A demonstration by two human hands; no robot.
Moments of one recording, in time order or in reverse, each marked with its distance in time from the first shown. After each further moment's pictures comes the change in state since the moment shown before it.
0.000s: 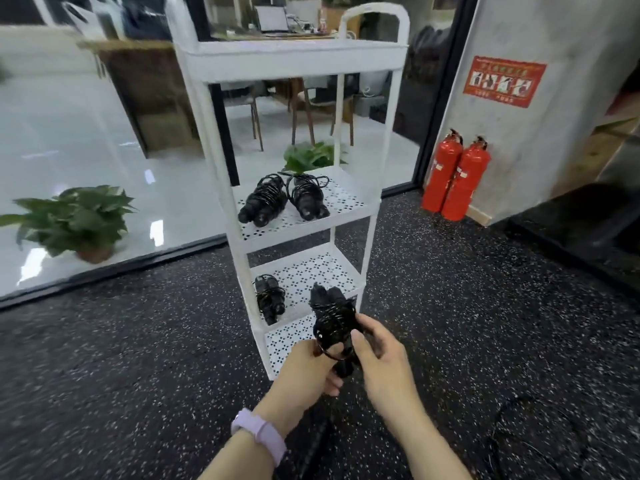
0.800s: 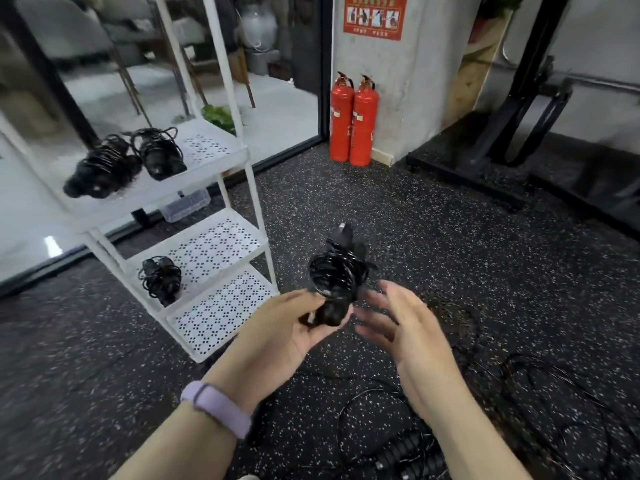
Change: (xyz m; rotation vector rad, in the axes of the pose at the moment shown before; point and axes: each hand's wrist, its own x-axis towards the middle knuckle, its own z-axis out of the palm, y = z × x) left_hand -0.054 0.031 0.122 -0.501 -0.529 -0.107; right_hand -0.080 0.049 -0.157 0.482 0.260 0.113
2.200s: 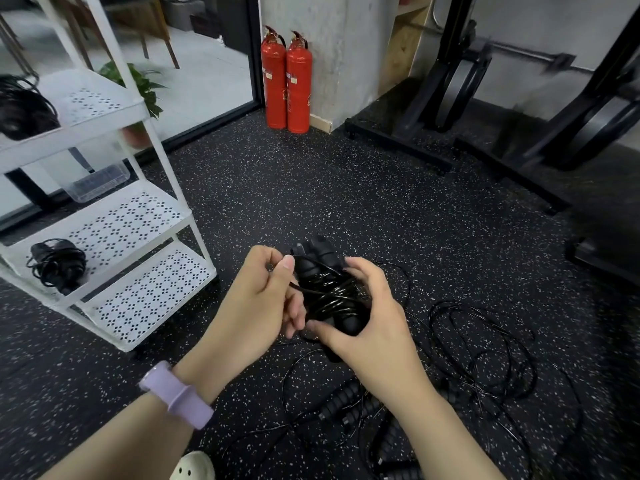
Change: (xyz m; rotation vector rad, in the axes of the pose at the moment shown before) left_hand 0.003 -0.046 0.058 0.826 0.038 0.309; right_hand -0.043 0.000 -0.059 -0.671 0.042 -0.287
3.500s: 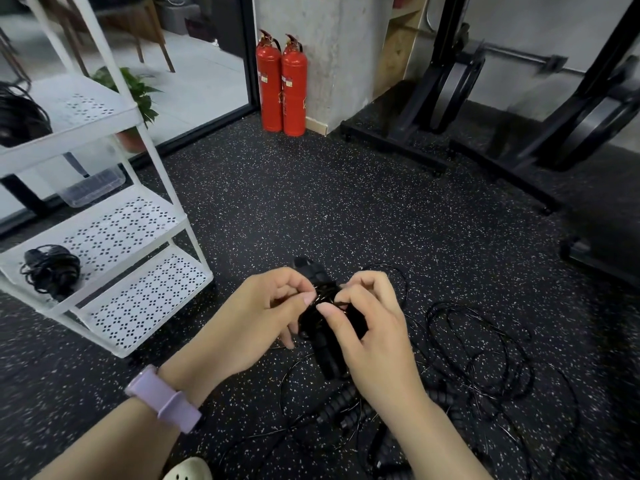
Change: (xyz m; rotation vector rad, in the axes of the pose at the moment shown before) left_hand -0.001 0.005 -0.010 0.291 -0.241 0.005; right_hand -0.003 0.000 0.001 -0.066 0.156 -0.183
